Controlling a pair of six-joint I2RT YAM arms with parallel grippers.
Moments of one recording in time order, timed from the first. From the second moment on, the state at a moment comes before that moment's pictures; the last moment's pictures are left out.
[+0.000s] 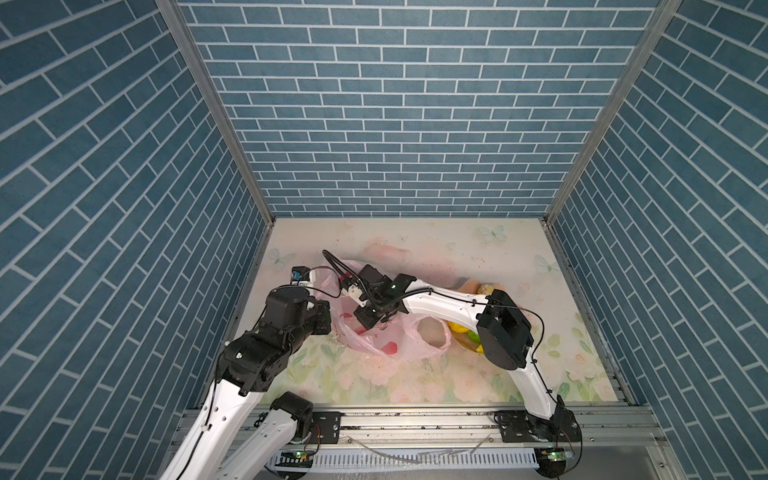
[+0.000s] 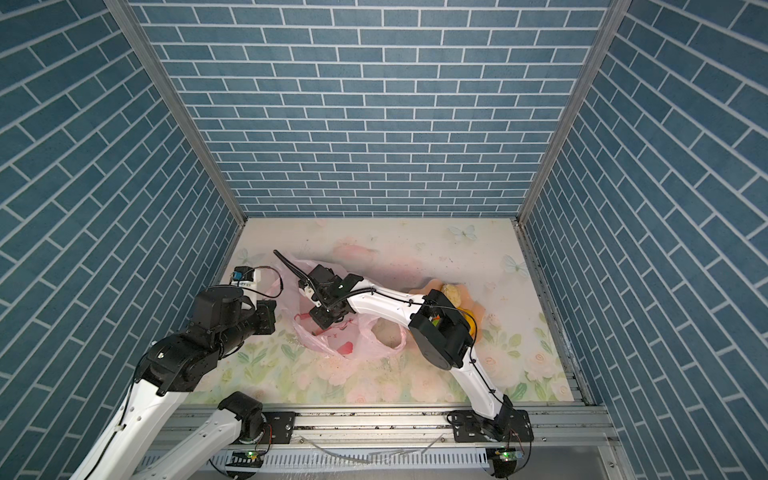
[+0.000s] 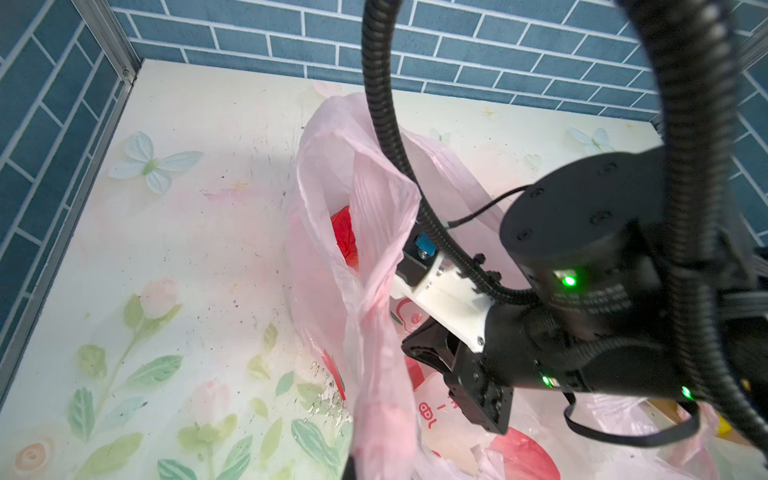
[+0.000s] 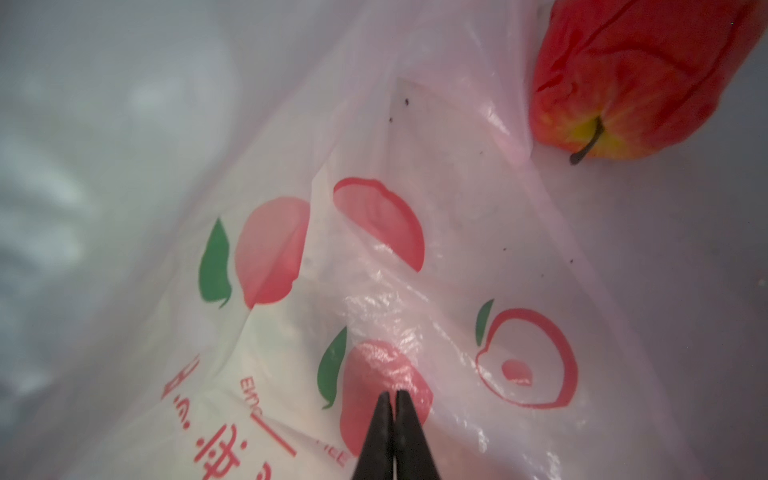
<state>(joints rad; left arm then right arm) -0.42 0.68 0.94 -0.91 -0.13 -0.36 1.08 2.21 1.83 -0.65 -0.16 0.13</state>
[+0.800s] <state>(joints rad) -0.42 0.55 0.81 -0.95 -0.05 -0.47 1.04 2.29 1.90 -0.46 -0.10 0.34</state>
